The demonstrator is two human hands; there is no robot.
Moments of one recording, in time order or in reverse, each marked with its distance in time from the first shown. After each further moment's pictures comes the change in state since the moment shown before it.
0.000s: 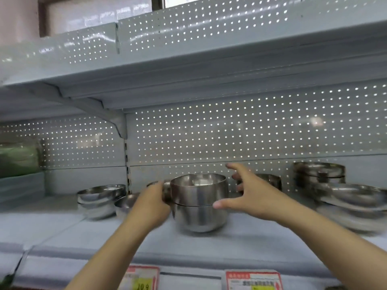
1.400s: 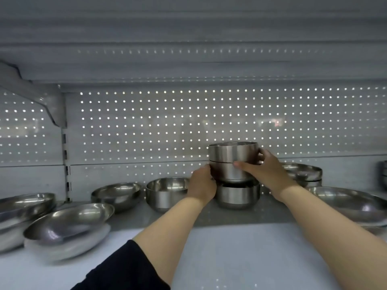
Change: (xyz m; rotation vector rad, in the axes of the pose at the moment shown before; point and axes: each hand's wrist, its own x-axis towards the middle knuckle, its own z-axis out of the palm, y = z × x) left_hand 0.129 0.086 0.166 -0.171 -0.079 0.334; right_hand 0.103 0.123 -0.041 0.370 0.491 0.178
